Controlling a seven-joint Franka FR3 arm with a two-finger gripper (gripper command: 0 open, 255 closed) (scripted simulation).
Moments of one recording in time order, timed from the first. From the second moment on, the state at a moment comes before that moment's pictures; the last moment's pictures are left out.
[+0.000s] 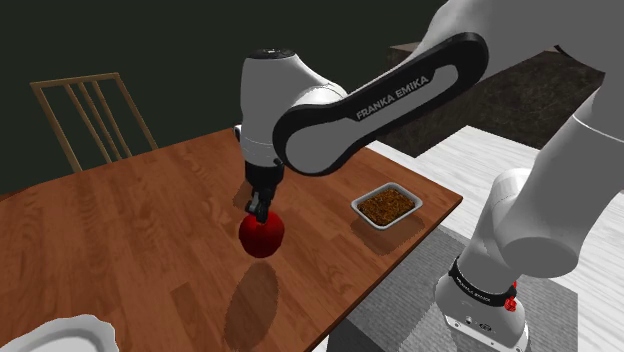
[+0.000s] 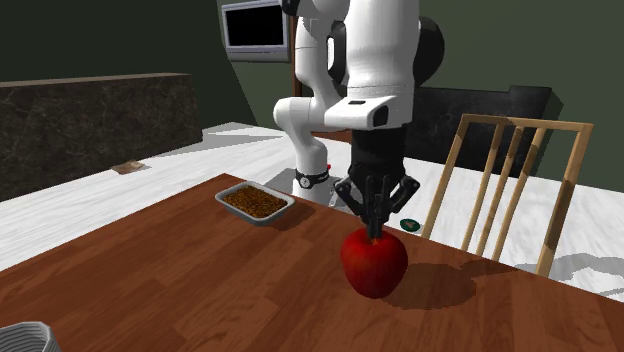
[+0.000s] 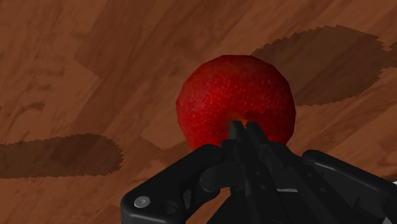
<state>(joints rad) 0.25 -0.12 0.35 -2.27 0.07 2.28 0.06</state>
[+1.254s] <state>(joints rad) 0.24 -0.21 0.33 -2.11 0.09 2.04 0.04</state>
